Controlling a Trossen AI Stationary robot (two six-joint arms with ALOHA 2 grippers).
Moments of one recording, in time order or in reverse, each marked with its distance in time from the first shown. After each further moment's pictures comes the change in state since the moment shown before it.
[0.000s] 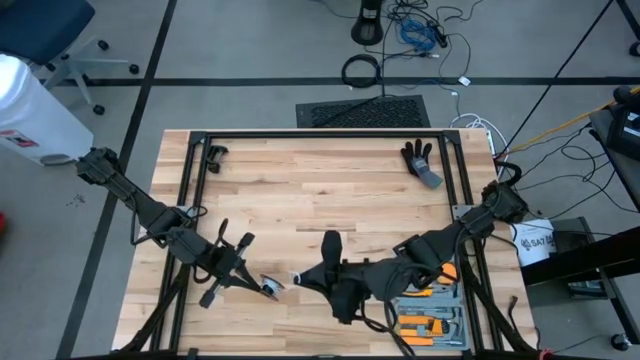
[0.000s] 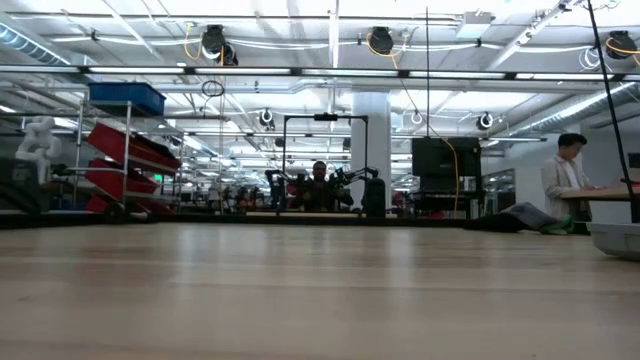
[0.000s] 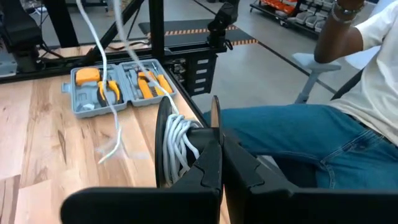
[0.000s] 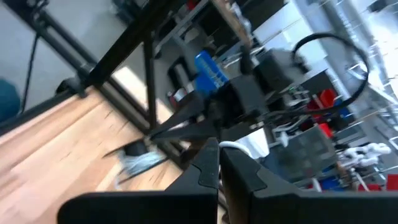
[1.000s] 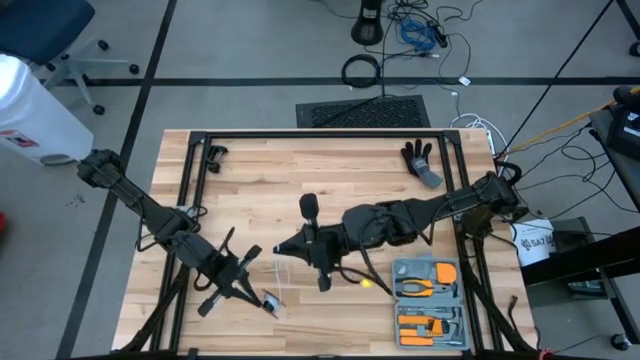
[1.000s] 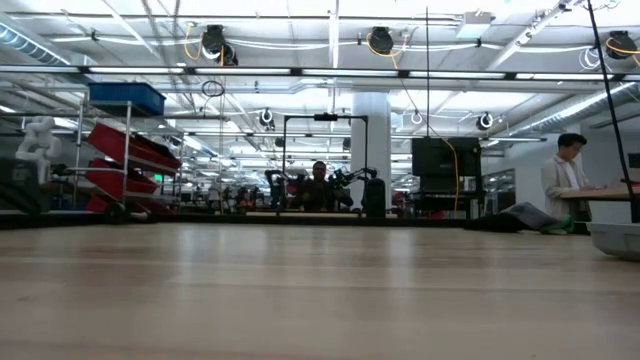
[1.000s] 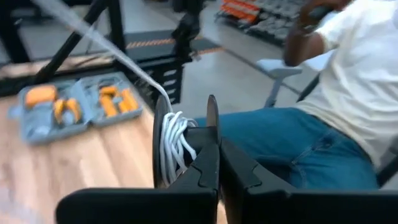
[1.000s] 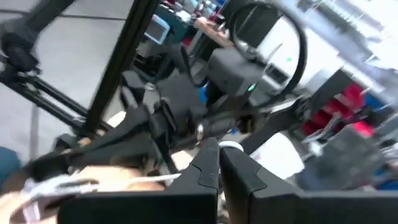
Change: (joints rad) left arm 0.002 0.072 0.002 0.126 0.133 0.044; right arm -0.227 0.001 0.000 0.127 -0.334 0.176
